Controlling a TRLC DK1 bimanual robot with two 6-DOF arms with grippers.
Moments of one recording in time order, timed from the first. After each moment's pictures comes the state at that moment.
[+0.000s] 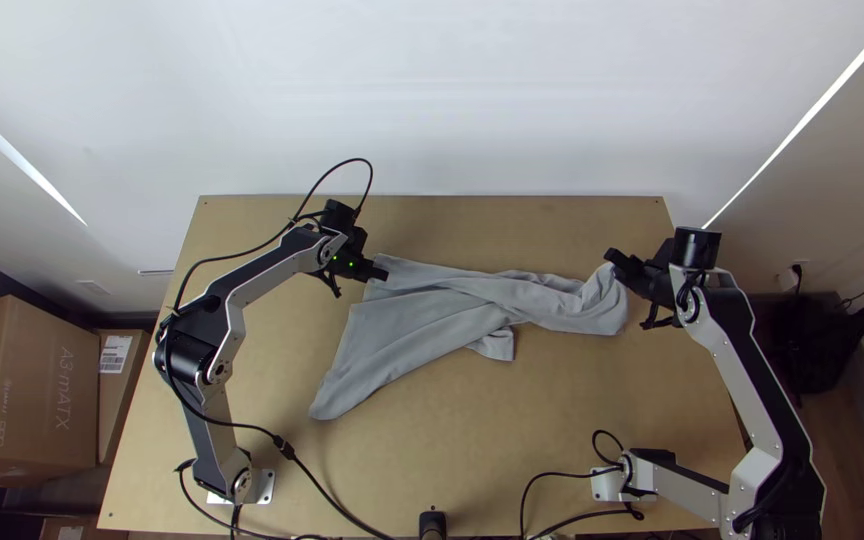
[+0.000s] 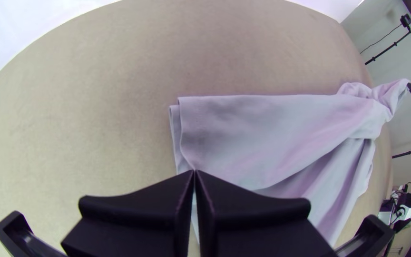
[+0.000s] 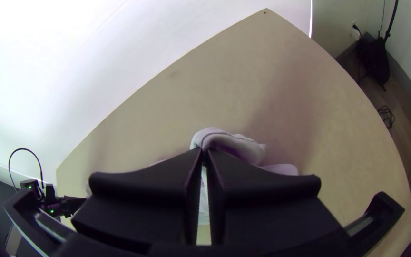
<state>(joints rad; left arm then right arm) -0.33 2.02 1.53 -0.56 0.15 -0.03 -0.03 1.25 1.02 -0.54 -0.12 0.54</state>
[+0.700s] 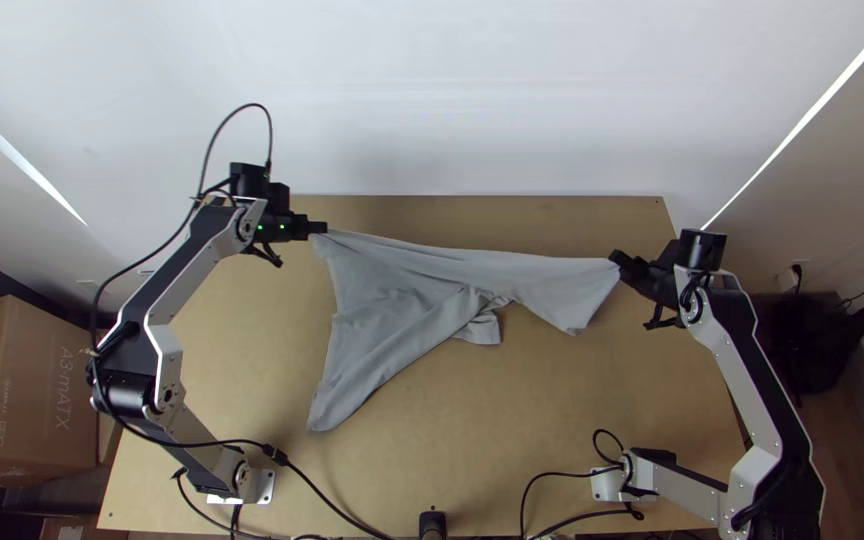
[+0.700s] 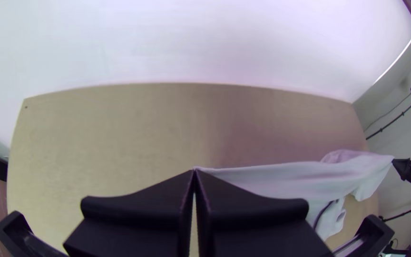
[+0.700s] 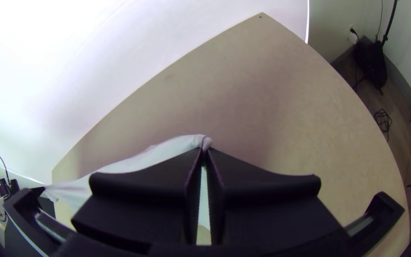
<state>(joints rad) -0.07 1.78 1.55 -0.58 0.15 -0.08 -0.06 1.25 1.02 -0.52 -0.12 0.51</state>
